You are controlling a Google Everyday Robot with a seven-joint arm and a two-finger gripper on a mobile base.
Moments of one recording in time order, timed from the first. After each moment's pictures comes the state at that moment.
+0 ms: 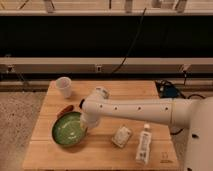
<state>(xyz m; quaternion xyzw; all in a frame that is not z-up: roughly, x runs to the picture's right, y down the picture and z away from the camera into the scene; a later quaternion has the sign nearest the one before) -0.090 0.221 0.758 -0.19 -0.32 -0.55 0.75</state>
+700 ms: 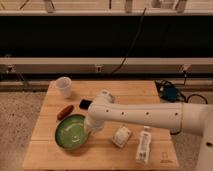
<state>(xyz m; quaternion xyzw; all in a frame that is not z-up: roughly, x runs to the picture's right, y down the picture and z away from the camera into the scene) -0.083 0.226 0.751 -0.18 -0.31 -0.54 0.76</state>
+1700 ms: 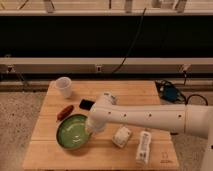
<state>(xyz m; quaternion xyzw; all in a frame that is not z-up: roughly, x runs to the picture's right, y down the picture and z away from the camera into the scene) -0.069 0.234 0.744 -0.19 -0.31 -0.52 0.77</state>
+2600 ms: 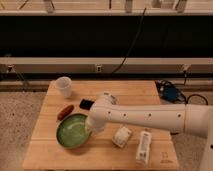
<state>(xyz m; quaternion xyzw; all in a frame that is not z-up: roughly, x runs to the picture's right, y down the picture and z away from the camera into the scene) -0.076 0.227 0.748 -0.19 -0.30 -0.51 0.78</state>
